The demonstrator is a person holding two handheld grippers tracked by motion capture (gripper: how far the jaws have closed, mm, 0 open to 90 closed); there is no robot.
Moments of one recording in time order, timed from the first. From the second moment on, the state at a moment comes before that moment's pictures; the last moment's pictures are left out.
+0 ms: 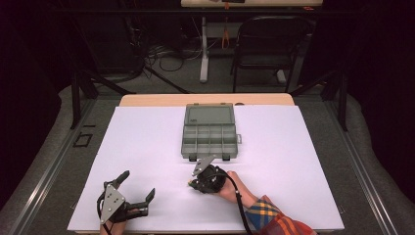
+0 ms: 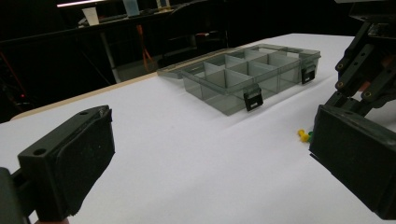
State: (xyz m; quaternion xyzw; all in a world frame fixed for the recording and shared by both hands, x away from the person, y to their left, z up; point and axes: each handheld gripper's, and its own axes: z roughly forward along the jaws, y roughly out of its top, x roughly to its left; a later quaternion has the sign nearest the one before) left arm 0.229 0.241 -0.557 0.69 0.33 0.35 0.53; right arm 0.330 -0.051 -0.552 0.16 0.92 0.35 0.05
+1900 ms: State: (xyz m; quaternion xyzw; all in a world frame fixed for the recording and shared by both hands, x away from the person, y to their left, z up) left arm 0.228 0.241 -0.556 0.69 0.33 0.35 0.54; right arm 0.344 -0.113 -0.504 0.28 0.88 0.36 0.12
